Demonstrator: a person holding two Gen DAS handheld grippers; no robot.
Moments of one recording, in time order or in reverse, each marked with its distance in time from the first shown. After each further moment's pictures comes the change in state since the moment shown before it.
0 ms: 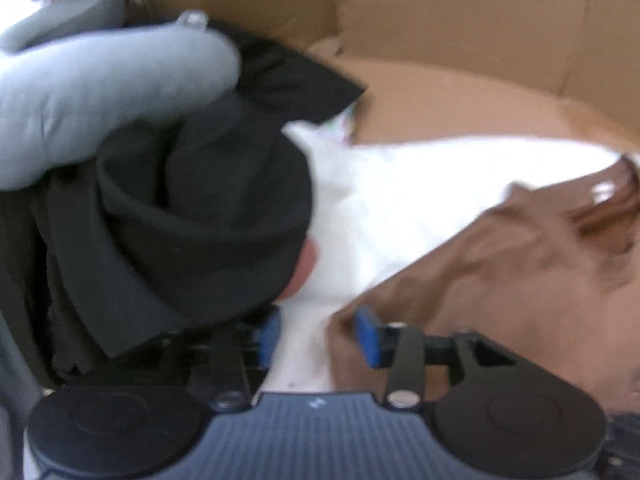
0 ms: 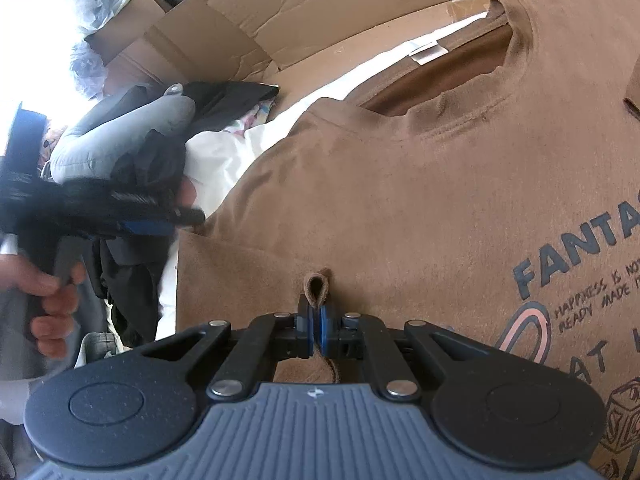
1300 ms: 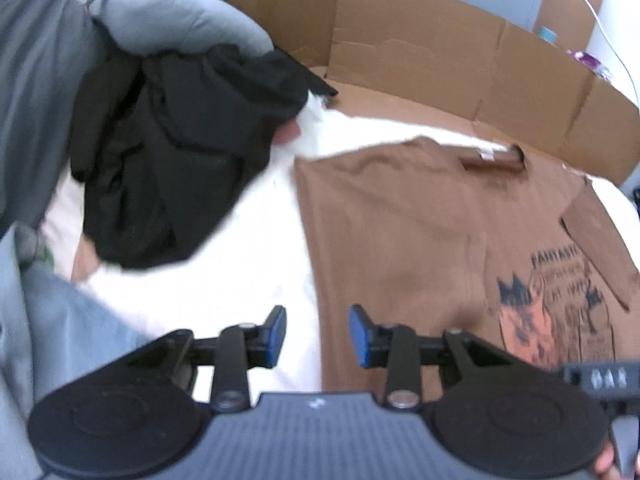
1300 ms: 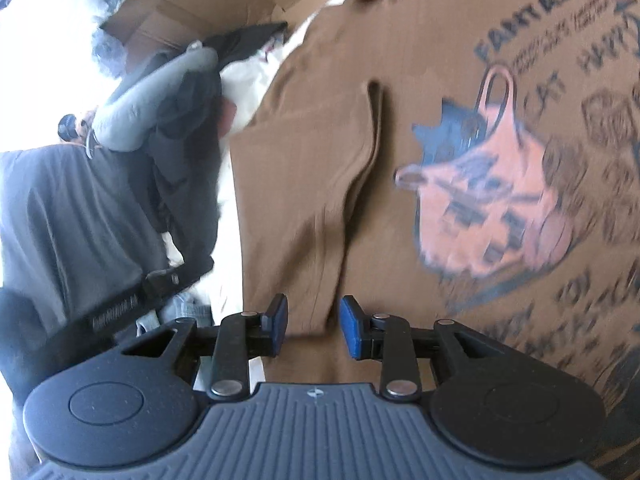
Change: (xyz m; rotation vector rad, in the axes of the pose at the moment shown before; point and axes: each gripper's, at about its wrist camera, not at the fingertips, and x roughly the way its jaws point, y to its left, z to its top) left arm -0.092 0.025 -0.203 -0.158 -0.239 -0.192; right arm -0.048 0.010 -0.089 0.189 0.158 0.128
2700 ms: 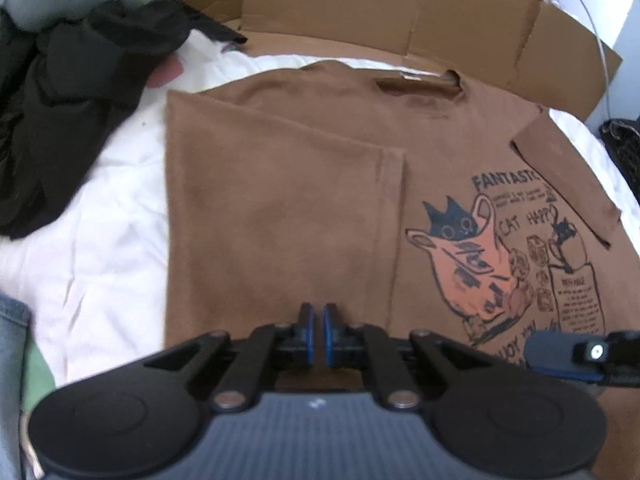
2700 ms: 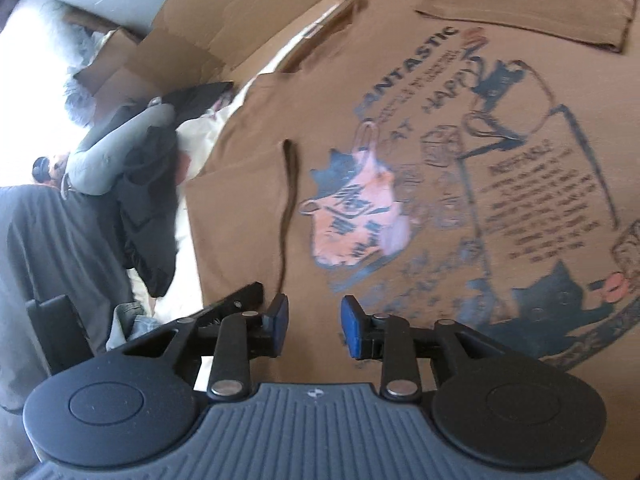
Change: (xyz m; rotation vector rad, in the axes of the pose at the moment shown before) left arm 0.058 -0.082 -0.028 0.093 0.076 -0.106; right arm -0.080 -0.032 -0.023 0.049 -0.157 -0.143
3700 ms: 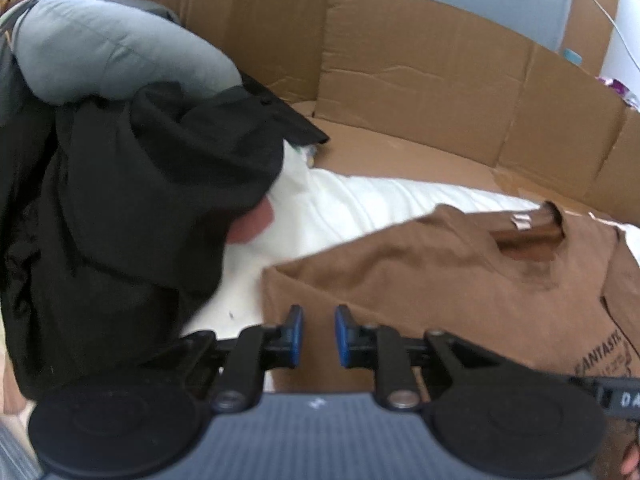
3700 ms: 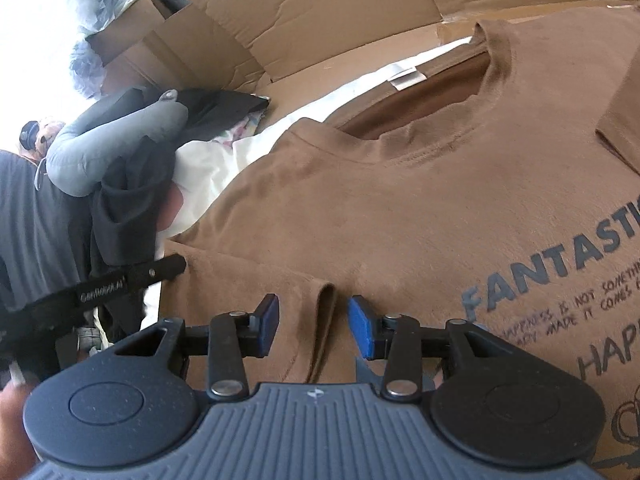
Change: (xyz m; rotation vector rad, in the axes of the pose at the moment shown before) left arm 0.037 0.083 0.115 -0.081 -0.180 0.103; right arm 0.108 0.048 0.107 -0.284 -0.042 -0.002
